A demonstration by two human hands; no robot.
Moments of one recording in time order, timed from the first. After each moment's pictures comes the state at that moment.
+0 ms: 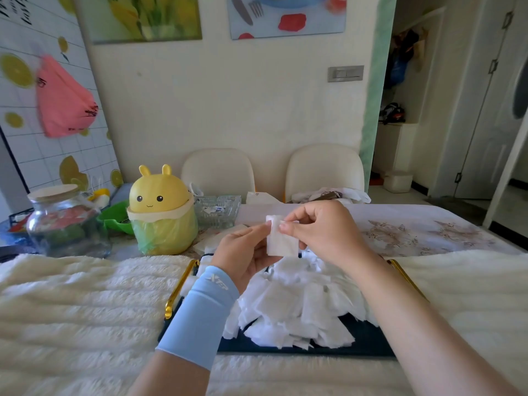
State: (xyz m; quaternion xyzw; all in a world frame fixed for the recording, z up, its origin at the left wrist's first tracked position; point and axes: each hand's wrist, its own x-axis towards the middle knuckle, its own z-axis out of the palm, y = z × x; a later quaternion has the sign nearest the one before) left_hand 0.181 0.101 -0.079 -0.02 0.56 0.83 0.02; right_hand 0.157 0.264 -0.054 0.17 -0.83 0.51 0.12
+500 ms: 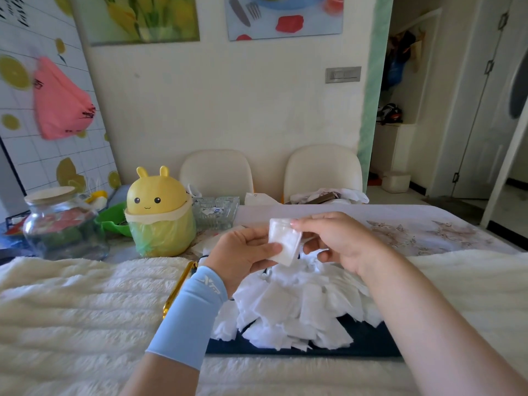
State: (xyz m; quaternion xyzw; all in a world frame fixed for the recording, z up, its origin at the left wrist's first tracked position) left_hand 0.181 0.093 -0.080 0.05 0.66 0.75 0.03; right_hand 0.150 0.279 -0.051 0.05 -0.77 0.63 -0.10
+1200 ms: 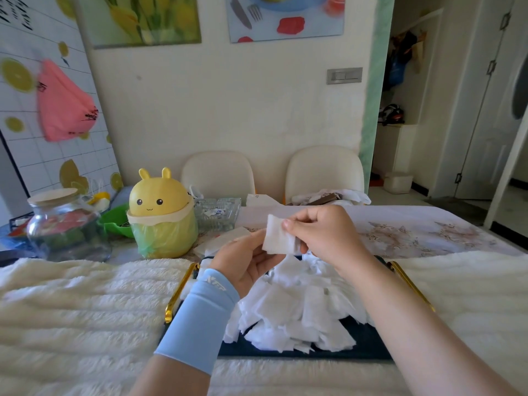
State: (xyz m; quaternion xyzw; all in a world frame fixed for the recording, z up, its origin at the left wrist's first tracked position) left_hand 0.182 0.104 -0.075 -0.05 0.52 0.85 0.04; right_hand 0.157 0.261 -0.056 0.11 -0.83 0.54 0.10
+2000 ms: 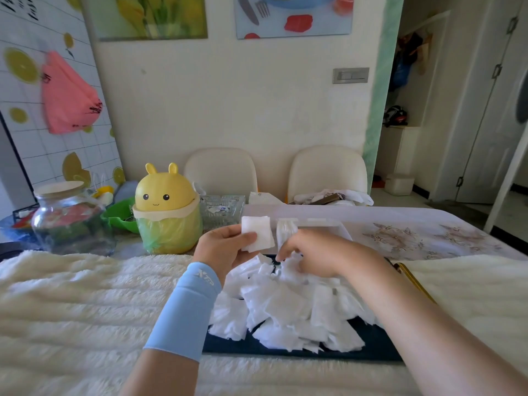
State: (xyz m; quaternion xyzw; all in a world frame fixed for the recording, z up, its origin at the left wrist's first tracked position) left_hand 0.172 0.059 -0.085 -0.10 0.61 0.78 -0.08; right_hand 0.135 0.252 -0.066 0.25 -0.96 0.11 -0.06
